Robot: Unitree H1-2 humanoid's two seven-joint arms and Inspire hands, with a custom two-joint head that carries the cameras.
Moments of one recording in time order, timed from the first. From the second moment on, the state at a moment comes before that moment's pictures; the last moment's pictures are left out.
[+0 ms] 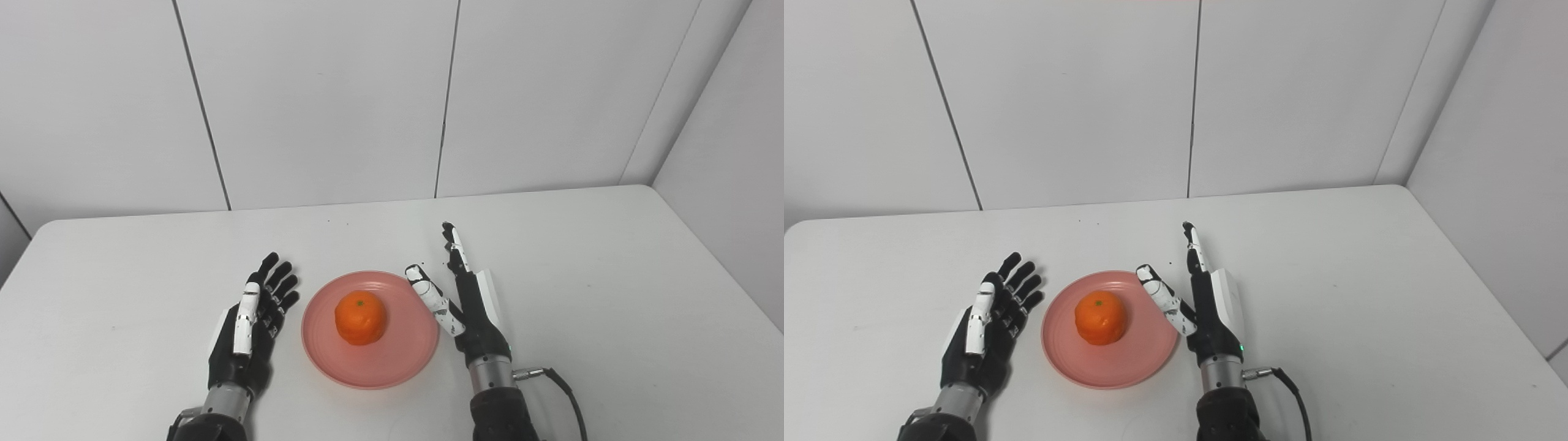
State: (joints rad) left arm -0.20 -0.05 0.02 0.03 -0.21 0.20 -0.13; right arm -0.15 0.11 0.14 -0.11 -0.44 0.16 -0.21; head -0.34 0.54
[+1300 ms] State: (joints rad) left arm -0.20 -0.02 -0.03 0.01 -0.19 0.22 -0.13; right arm -0.12 0.14 0.05 -0.08 -0.15 0.18 -0.17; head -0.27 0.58
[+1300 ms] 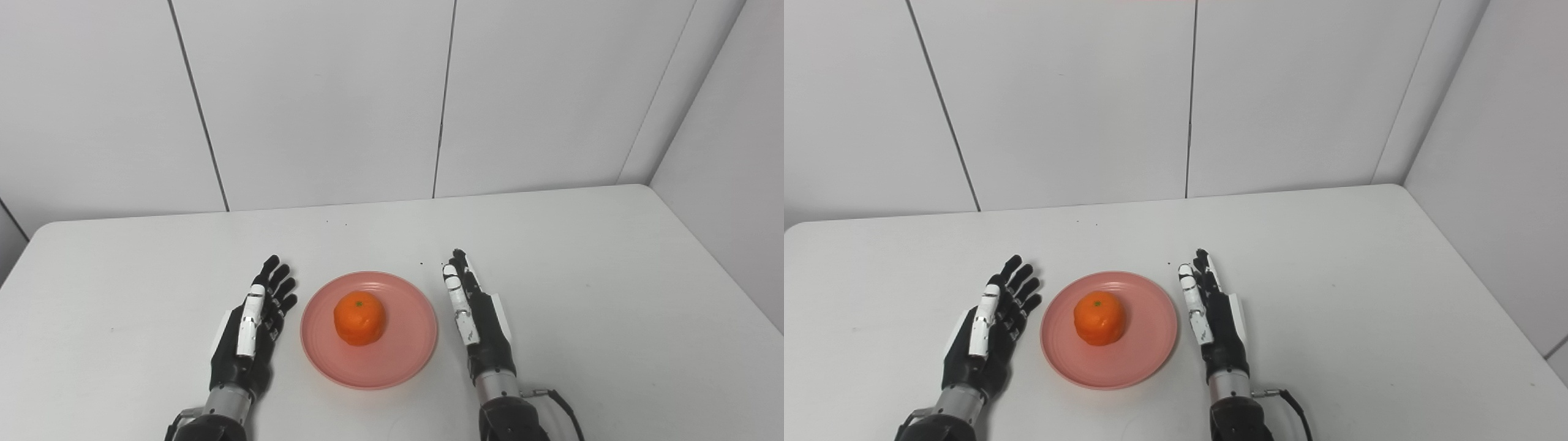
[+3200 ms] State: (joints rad) left arm -0.20 -0.02 -0.08 0.02 -0.15 0.18 -0.12; right arm -0.12 0.09 0.05 -0.09 -0.10 0.18 -0.10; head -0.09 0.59
